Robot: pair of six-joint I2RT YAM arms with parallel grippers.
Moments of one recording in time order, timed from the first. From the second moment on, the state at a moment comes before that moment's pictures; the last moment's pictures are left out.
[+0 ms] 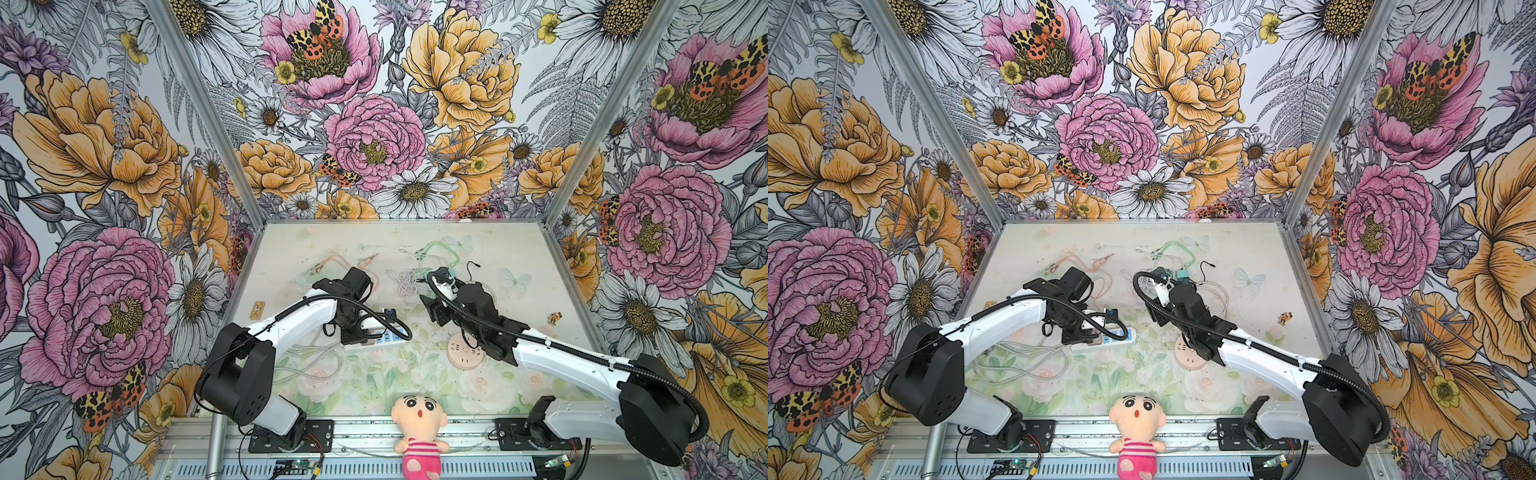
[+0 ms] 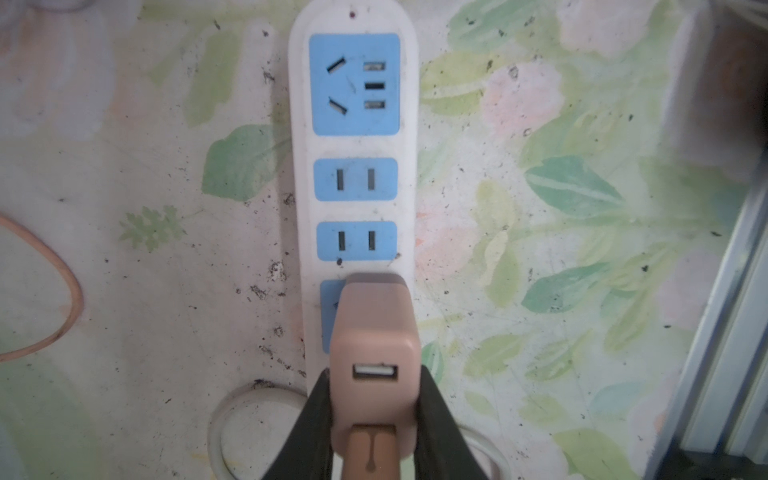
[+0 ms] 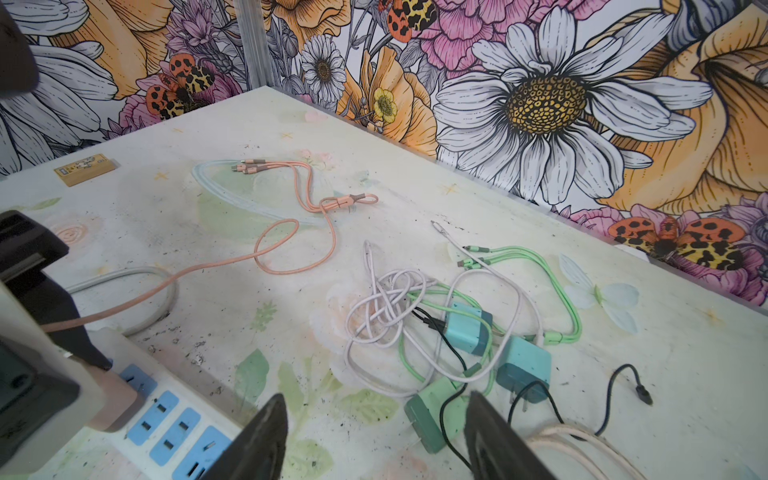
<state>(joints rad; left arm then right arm) -0.51 1.50 1.00 -0.89 0.18 0.93 0.74 1.26 0.68 0.16 0.16 -0.02</state>
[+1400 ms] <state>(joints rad) -0.27 1.06 0.87 -0.84 0.05 0.75 0.74 1.24 0.69 0.13 0.16 -0.03</state>
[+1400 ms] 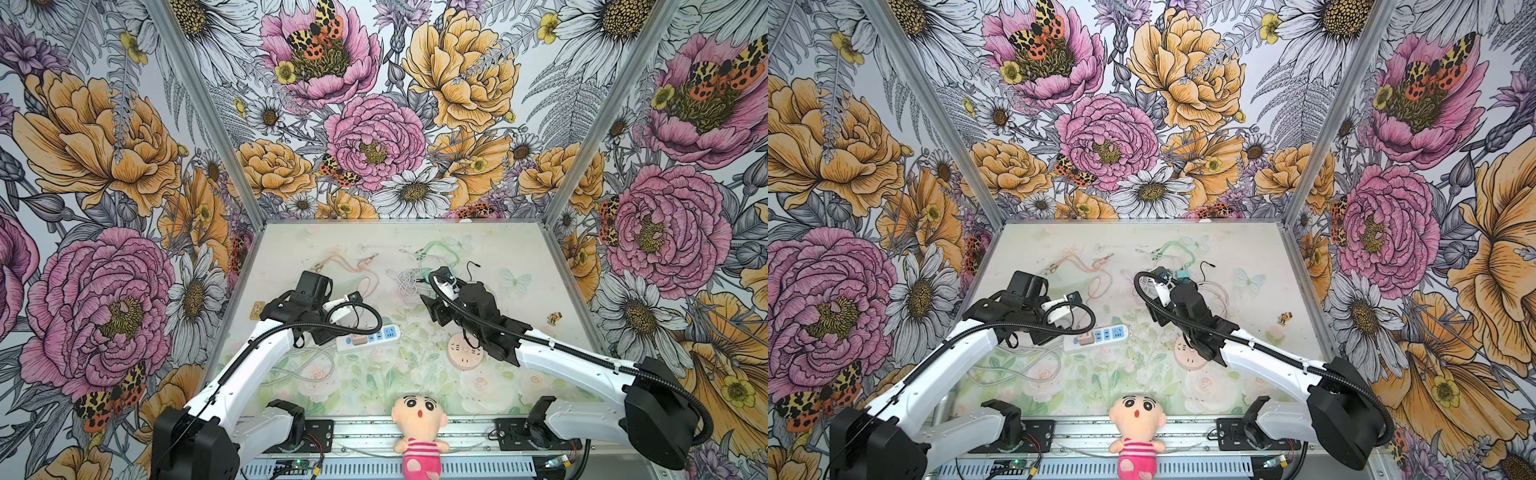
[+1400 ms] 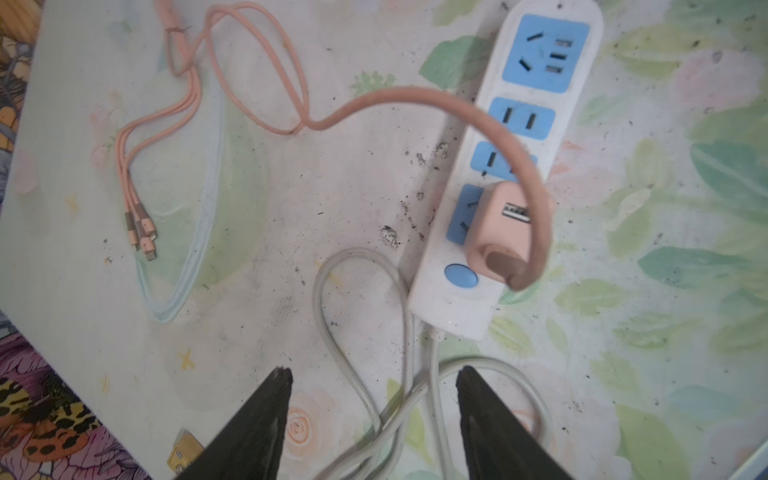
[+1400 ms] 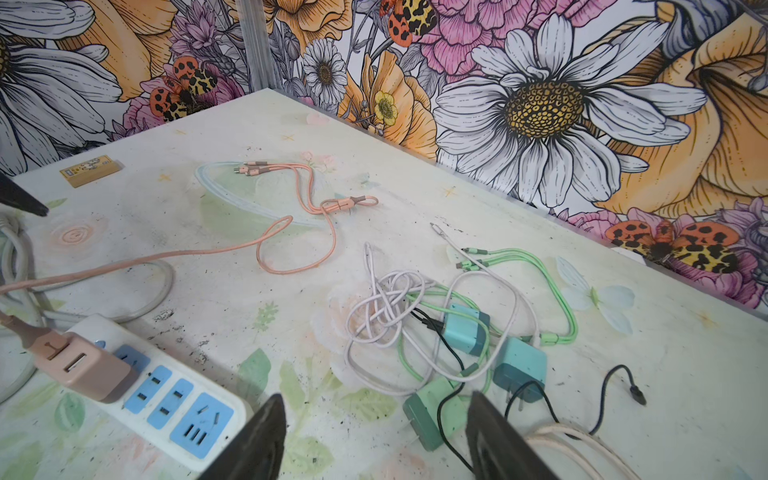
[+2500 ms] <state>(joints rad) -0.64 1.42 1.40 -0.52 -0.06 -0.18 0.72 1.05 0.85 -0.29 0.49 0.13</state>
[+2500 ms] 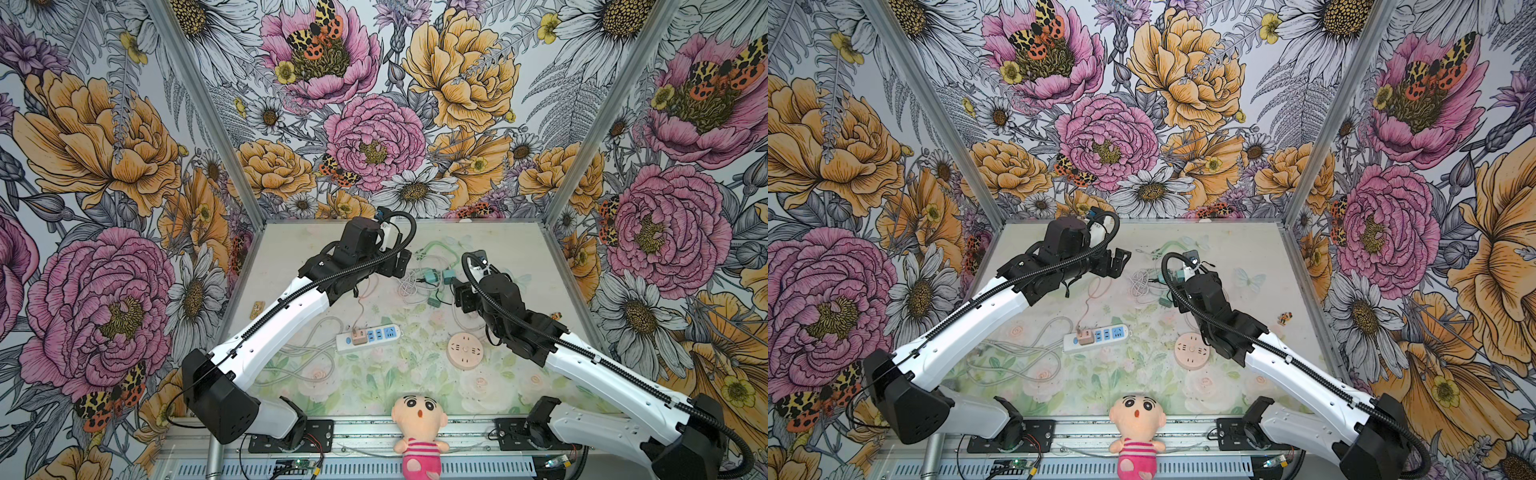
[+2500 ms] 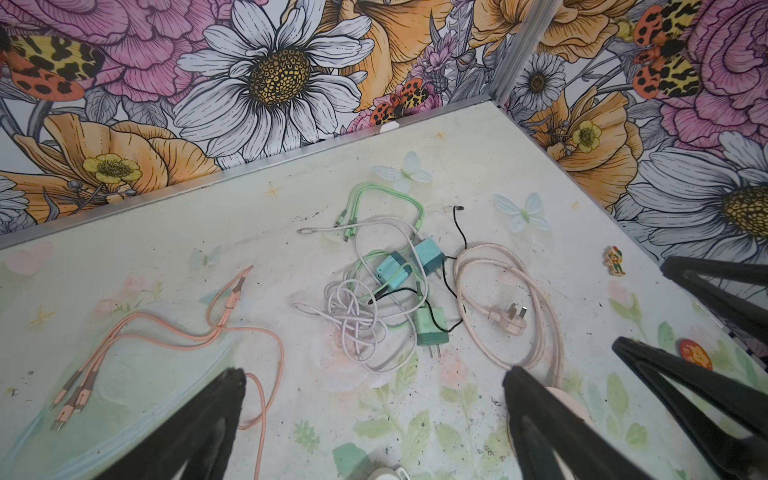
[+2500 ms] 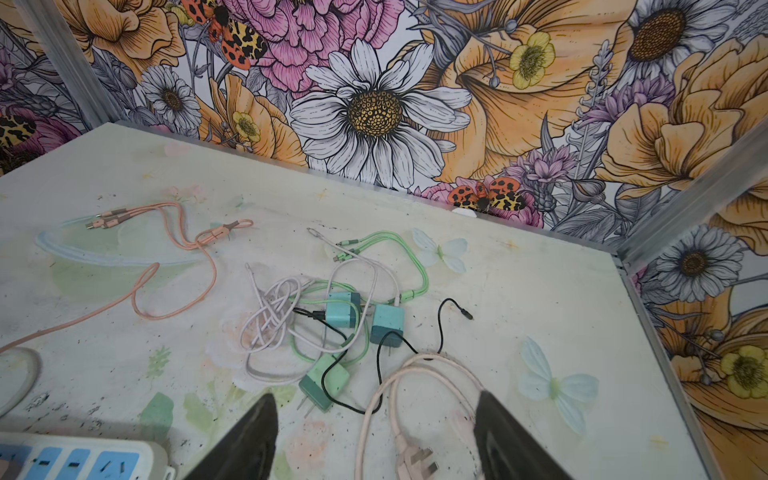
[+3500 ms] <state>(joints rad) -0.64 1.66 1.39 -0.43 0.00 -0.19 0.40 1.58 1.20 -0.51 0.27 0.31</state>
